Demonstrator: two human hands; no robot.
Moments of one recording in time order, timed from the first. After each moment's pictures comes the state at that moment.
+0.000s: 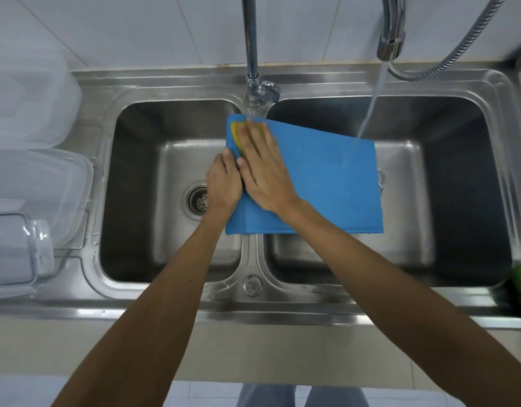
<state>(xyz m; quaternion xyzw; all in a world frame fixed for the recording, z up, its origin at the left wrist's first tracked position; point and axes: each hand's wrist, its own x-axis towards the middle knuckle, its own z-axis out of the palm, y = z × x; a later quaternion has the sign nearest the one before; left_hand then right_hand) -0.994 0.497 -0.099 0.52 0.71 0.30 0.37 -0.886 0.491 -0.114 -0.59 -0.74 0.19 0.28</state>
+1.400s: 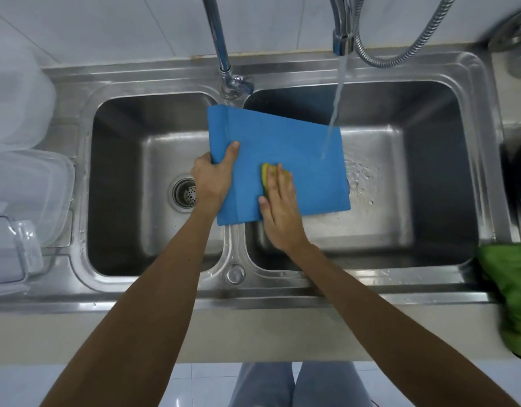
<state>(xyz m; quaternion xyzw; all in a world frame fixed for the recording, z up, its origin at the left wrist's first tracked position) -0.972 0.490 -0.081 0.42 0.71 0.32 0.46 -0.847 0.383 -0.143 -0.68 -0.61 0.29 0.26</state>
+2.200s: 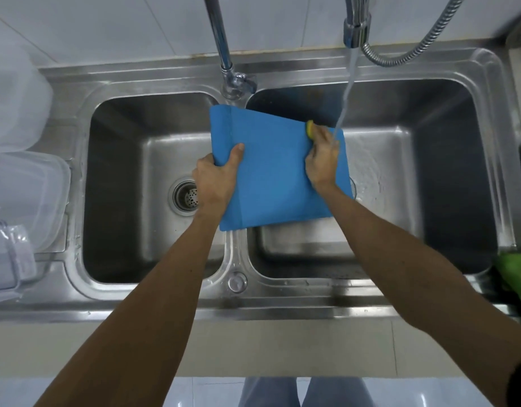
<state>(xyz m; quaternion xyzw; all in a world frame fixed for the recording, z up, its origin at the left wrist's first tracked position) -0.970 0.494 -0.093 0.44 0.73 0.31 0.43 -0.748 0.502 -0.211 -0.78 -0.52 0.16 0.32</state>
